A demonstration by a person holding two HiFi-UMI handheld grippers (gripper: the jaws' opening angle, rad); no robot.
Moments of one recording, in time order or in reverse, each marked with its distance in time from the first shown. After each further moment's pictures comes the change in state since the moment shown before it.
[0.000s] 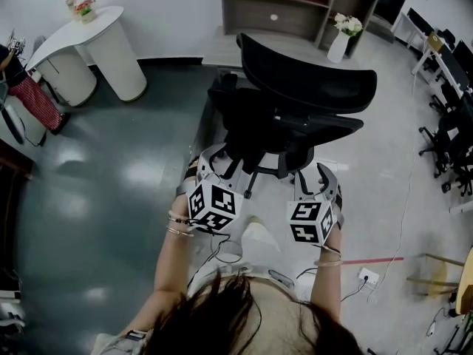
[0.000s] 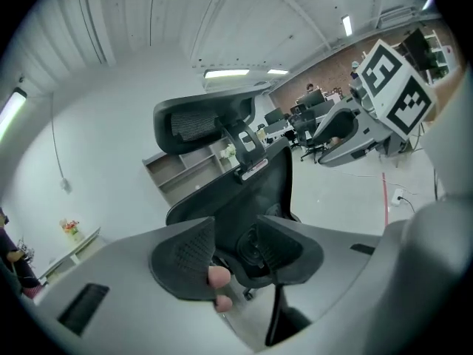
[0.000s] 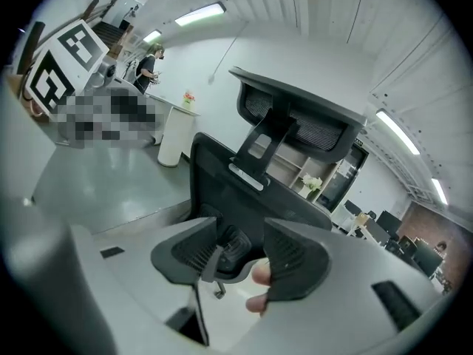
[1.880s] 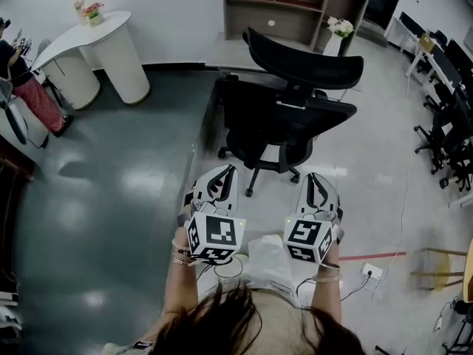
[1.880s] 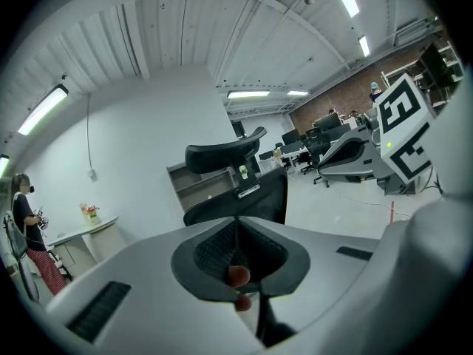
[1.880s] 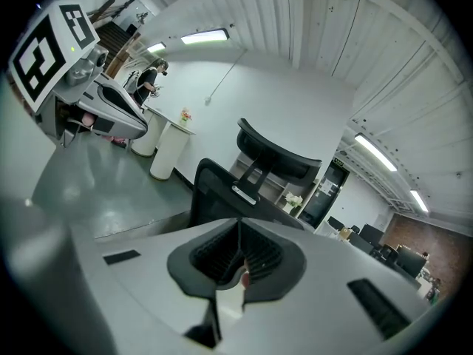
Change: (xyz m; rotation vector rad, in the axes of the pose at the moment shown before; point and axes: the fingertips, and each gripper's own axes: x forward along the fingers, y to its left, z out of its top) left arm -0.134 -0.036 0.012 -0.138 -0.109 0.115; right arm -0.114 0.029 0.005 -0.012 -0.153 -0.129
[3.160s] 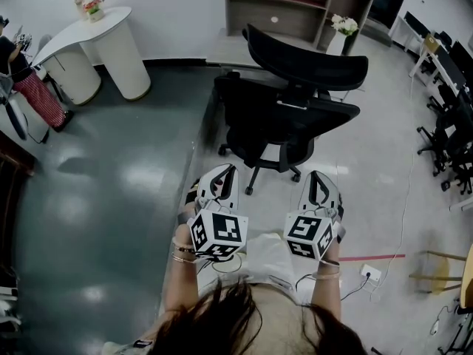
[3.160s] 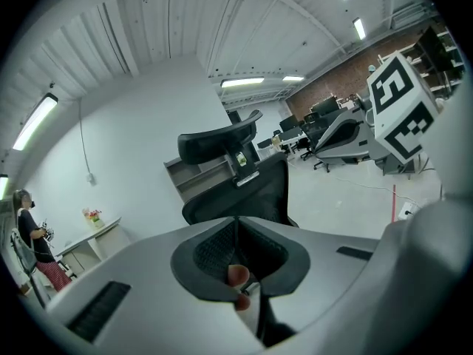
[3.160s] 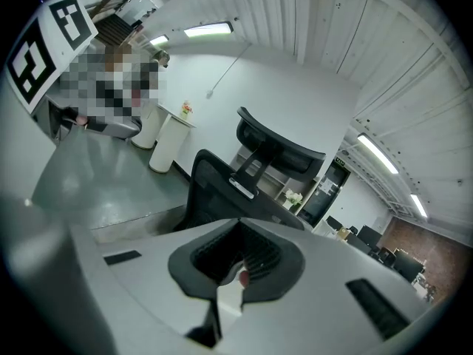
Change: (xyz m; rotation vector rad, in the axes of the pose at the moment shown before) left arm 0.026 -0.008 -0.015 0.078 0.074 0.017; right arm 0.024 -0.010 -0.014 -0.031 0.033 -0.006
